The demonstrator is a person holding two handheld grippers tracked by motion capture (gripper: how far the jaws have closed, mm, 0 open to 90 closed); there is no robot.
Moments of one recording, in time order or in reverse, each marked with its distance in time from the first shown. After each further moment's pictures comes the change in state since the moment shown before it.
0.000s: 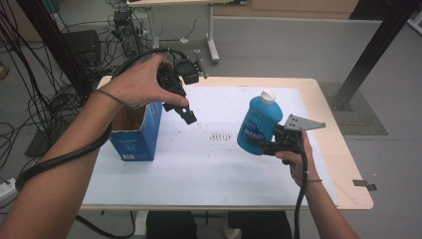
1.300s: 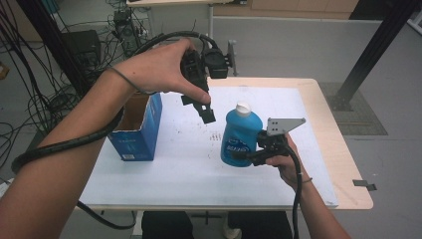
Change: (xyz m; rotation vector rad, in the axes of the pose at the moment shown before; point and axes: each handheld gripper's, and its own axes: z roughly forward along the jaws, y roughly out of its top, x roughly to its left) left arm -0.041 0.062 -0.031 0.063 -0.014 0.185; right arm -0.019 0.024 0.038 0.093 0.314 -0.088
